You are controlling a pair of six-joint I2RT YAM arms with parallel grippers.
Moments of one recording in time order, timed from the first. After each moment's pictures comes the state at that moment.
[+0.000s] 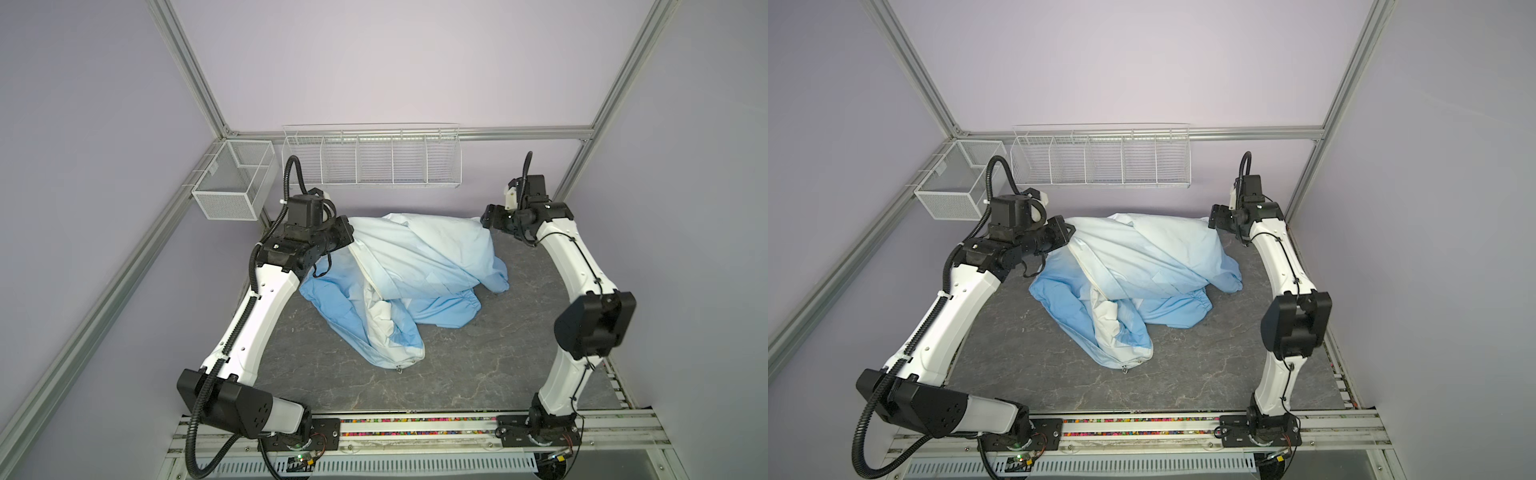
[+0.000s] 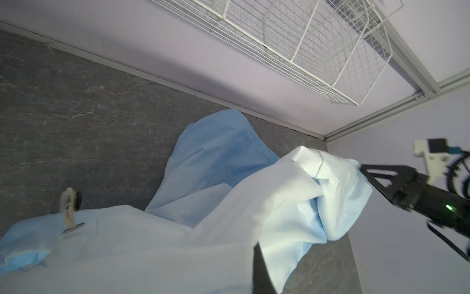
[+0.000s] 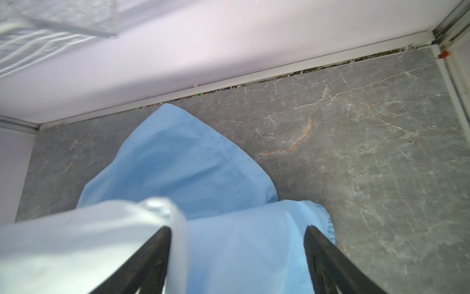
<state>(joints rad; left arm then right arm) -0.30 1.43 1.57 -0.68 0.16 -0.56 0.12 1.77 1.83 -0.79 -0.13 0.29</state>
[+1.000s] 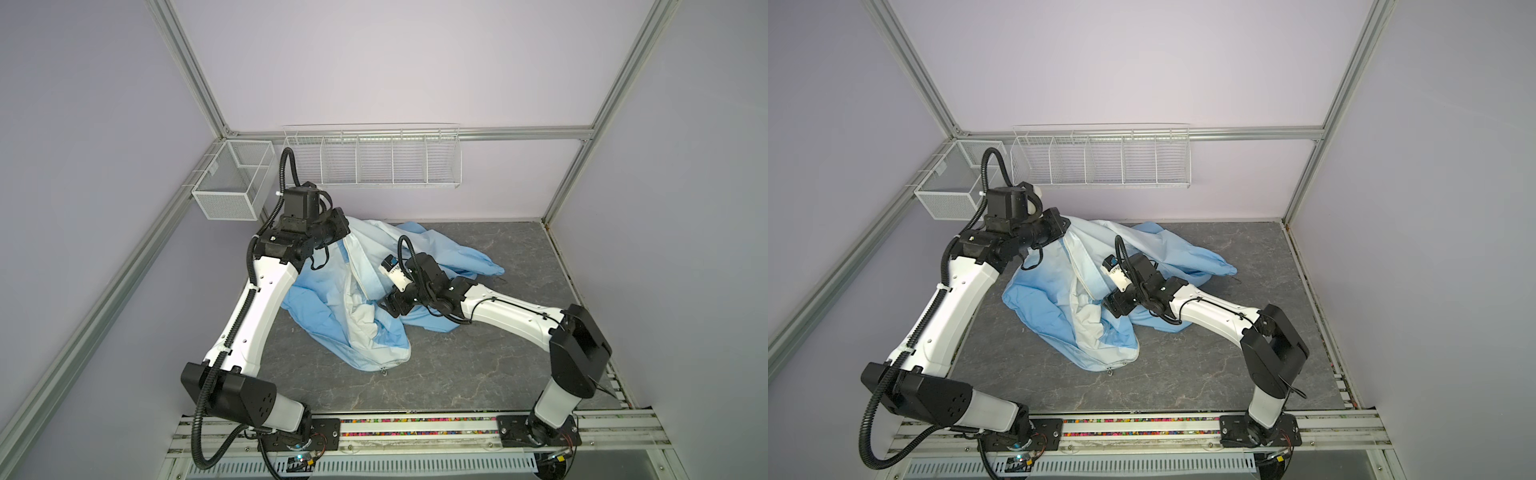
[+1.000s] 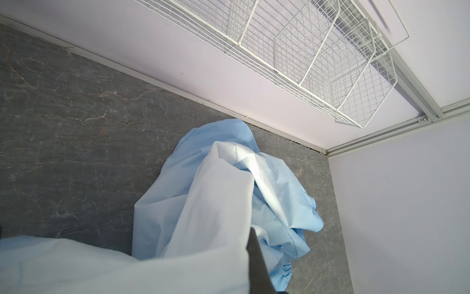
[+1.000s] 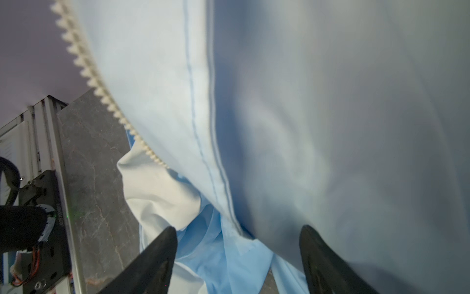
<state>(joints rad) -0.29 1.48 1.66 -0.72 0.15 -0.60 0.85 1.75 1.32 -0.26 -0.19 0.08</state>
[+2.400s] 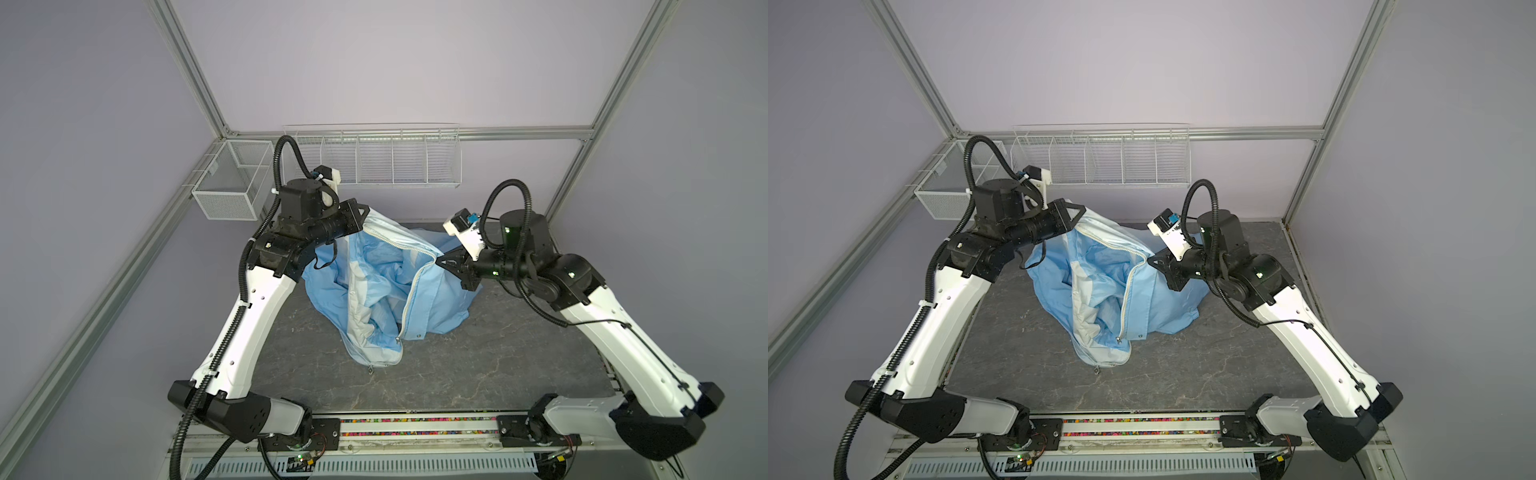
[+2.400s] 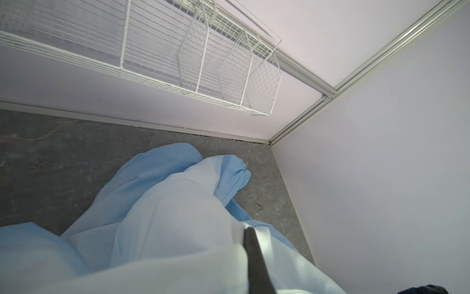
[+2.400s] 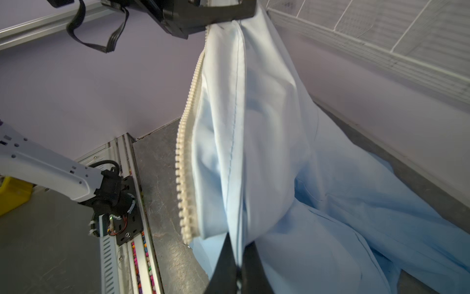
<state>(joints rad) -0.40 1.41 1.70 -0.64 0.25 -0.55 0.64 1.35 1.58 -0.80 -0.45 -0.08</state>
